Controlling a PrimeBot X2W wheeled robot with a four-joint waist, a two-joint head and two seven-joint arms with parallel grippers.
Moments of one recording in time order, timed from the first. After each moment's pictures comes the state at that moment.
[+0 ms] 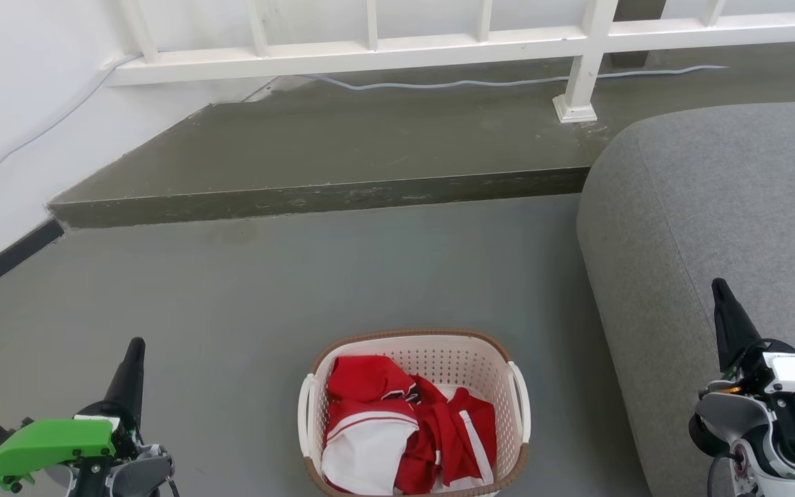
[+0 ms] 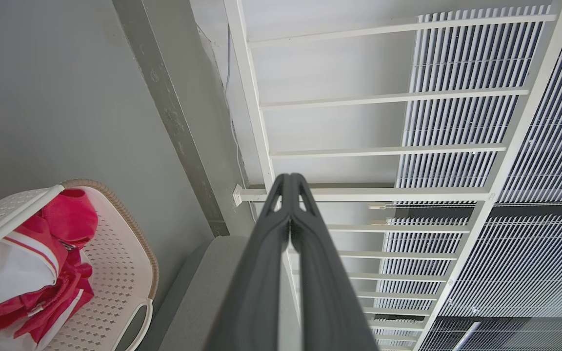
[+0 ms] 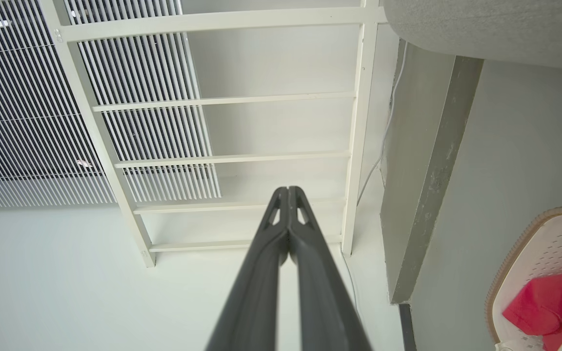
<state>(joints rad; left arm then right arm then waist) -0.05 0.06 0.04 0.28 -1.64 -0.12 0.07 -0.05 -0.06 -0.10 0.28 1.63 0.12 0.08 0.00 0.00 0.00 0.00</state>
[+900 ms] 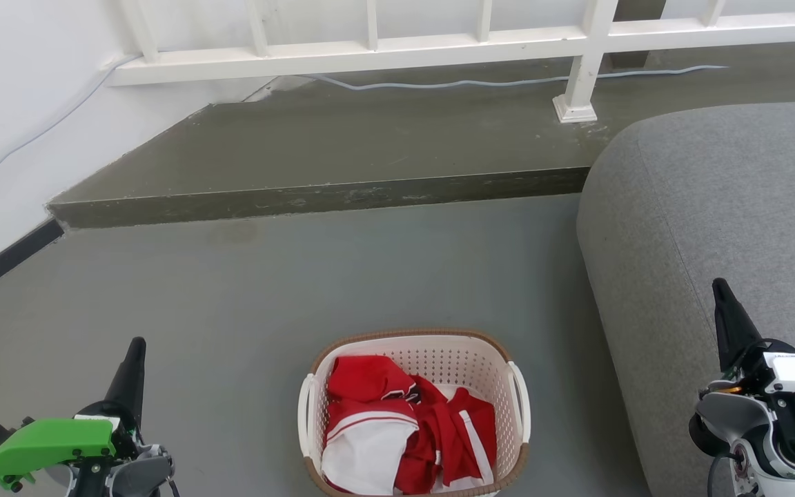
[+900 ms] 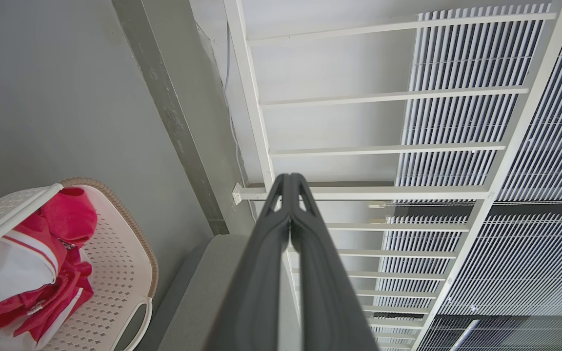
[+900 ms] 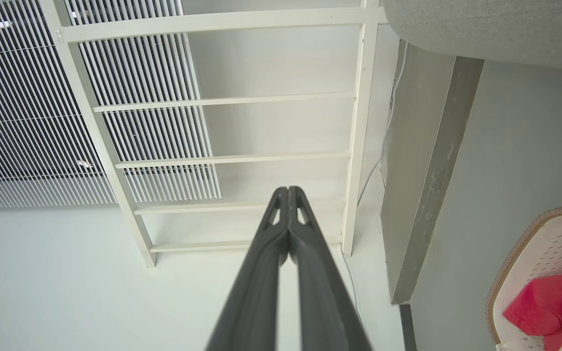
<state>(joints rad) -0.05 0.06 0.04 0.28 -1.64 -0.12 0.08 -0.05 -0.06 -0.11 0.28 1.63 0.12 0.08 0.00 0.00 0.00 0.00</state>
